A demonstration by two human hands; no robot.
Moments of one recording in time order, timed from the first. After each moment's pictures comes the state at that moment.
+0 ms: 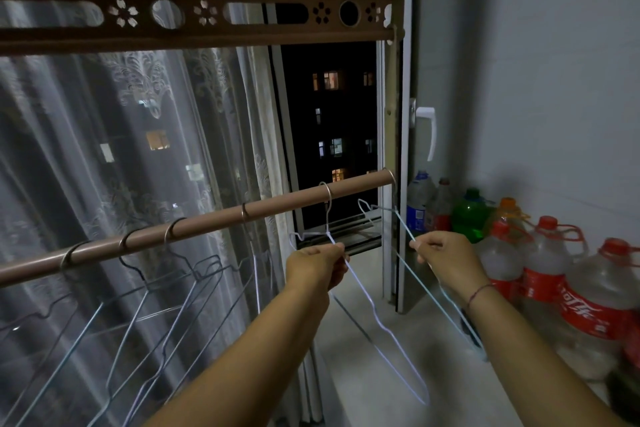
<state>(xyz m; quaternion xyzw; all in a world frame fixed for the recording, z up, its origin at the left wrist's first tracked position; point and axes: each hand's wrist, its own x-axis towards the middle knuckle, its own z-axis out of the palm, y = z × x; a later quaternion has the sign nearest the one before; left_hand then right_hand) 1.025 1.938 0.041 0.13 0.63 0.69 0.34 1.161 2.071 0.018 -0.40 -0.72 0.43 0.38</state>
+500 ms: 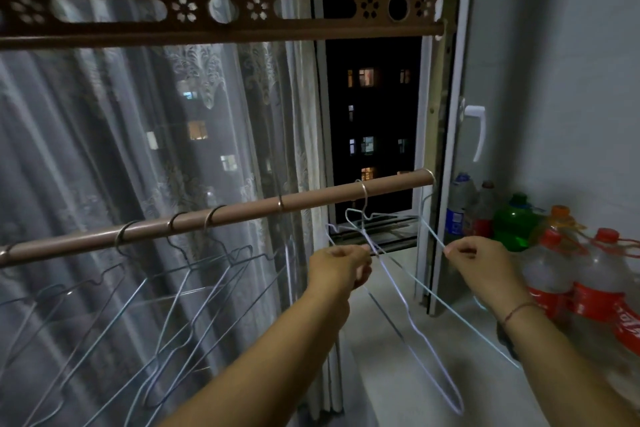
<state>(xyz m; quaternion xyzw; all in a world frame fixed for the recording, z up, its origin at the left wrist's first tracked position) 1.026 1.896 0.042 0.15 0.61 0.70 0.33 1.157 2.042 0.023 -0.42 -0.77 0.35 0.34</state>
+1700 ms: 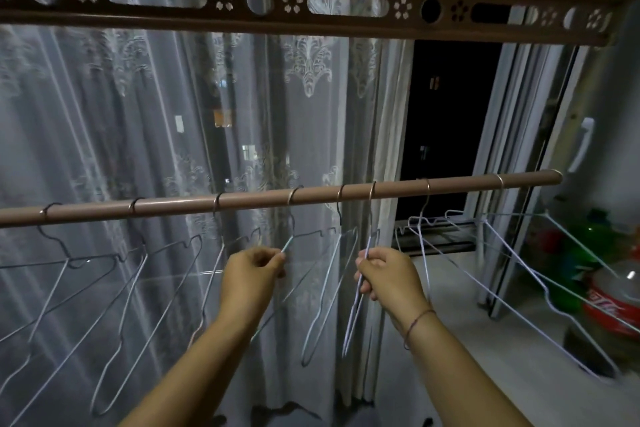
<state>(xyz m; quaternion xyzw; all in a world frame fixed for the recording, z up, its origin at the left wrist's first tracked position) 0.878 1.660 0.022 0.18 0.77 0.61 0.04 0.985 1.809 0.018 -0.28 -0.72 0.57 0.29</state>
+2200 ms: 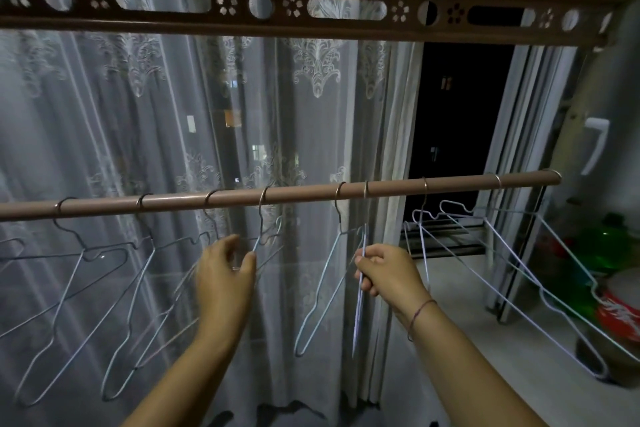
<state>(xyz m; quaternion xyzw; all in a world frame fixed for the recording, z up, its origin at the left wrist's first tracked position) 0.872 1.631 0.014 0.14 0.81 0.55 -0.13 0.975 1.816 0.018 -0.26 -0.74 0.56 0.24</state>
